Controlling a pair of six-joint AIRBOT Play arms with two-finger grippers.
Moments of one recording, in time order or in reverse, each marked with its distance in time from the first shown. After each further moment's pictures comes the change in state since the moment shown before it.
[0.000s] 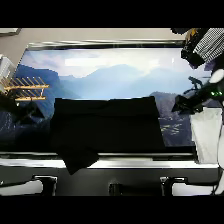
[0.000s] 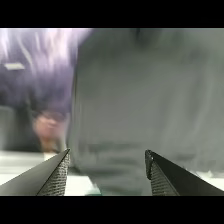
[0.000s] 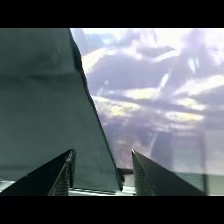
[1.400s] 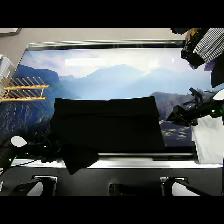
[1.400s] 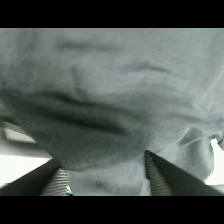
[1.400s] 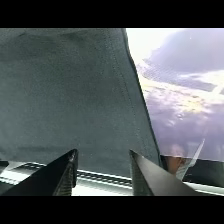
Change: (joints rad) left arm -0.177 0.512 -0.904 -0.219 0.454 -0.060; right arm -0.046 0.200 -0.315 0.177 -0.099 -0.051
